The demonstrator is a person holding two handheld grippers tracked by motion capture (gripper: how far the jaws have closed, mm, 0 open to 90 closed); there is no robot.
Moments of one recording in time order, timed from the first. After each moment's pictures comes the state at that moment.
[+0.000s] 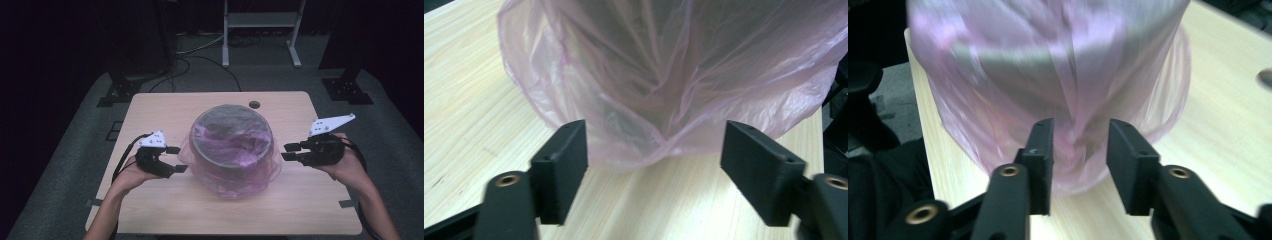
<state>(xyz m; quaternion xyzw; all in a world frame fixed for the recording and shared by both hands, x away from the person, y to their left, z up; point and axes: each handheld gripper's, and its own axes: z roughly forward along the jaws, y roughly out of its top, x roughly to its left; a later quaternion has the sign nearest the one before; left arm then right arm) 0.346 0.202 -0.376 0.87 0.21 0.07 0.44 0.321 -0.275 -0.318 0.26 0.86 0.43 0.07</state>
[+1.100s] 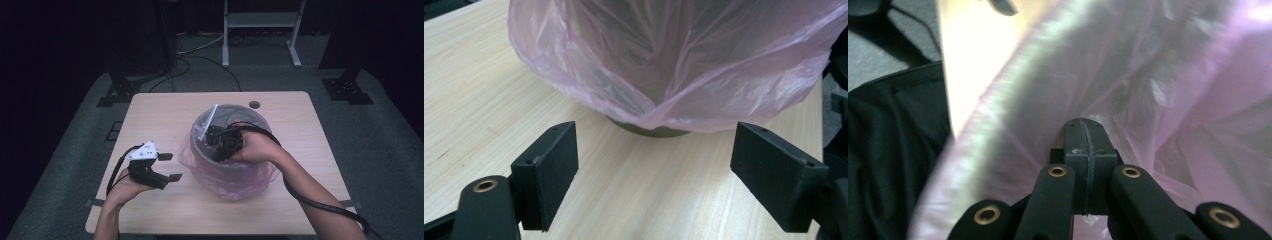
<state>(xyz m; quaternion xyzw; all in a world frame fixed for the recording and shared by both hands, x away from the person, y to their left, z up) 0.320 0.217 -0.390 0.85 0.22 0.09 0.47 0.359 -0.042 -0.304 0.11 0.98 0.19 -0.01</state>
